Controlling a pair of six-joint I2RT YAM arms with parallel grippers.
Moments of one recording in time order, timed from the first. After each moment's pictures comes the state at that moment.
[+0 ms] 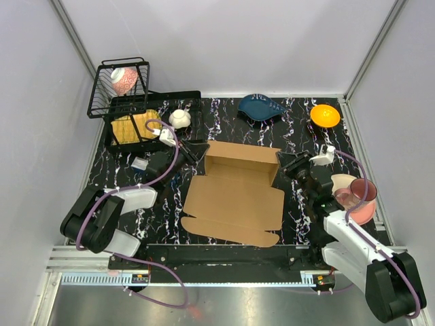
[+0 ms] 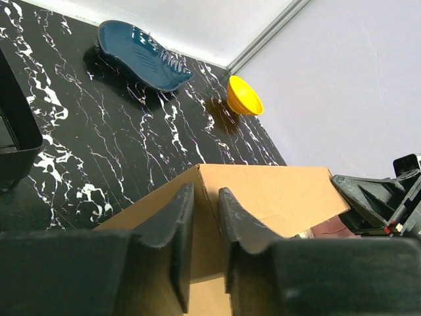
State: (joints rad) left arm -0.46 1.44 0.47 1.01 0.21 -0.74; right arm 0.31 0.92 0.31 0.48 0.06 0.92
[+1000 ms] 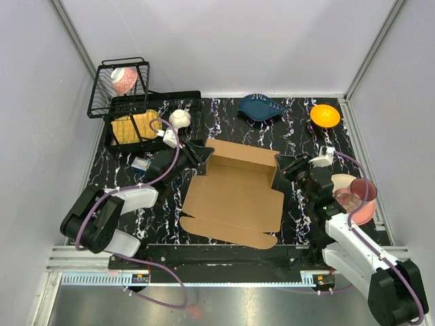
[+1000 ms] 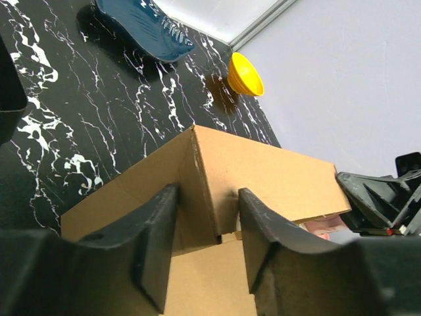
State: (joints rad) left arm -0.48 1.45 0.48 0.94 0.20 -0.80; right arm 0.34 0.85 0.30 0.40 0.06 0.94
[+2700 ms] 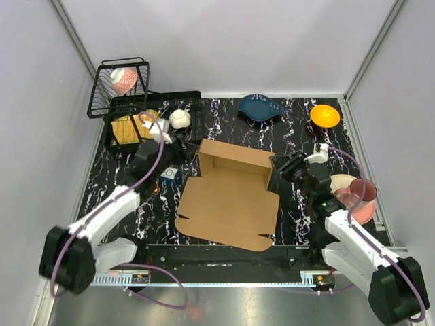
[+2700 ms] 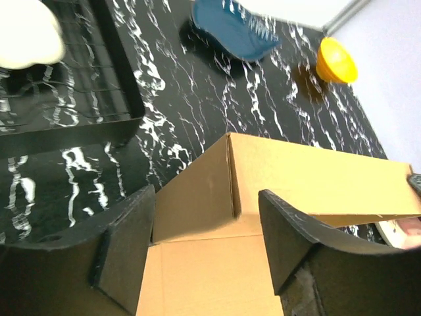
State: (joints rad) left arm -0.41 1.18 0.69 0.21 0.12 -0.49; right arm 0.36 0.87 0.37 0.29 0.01 0.93
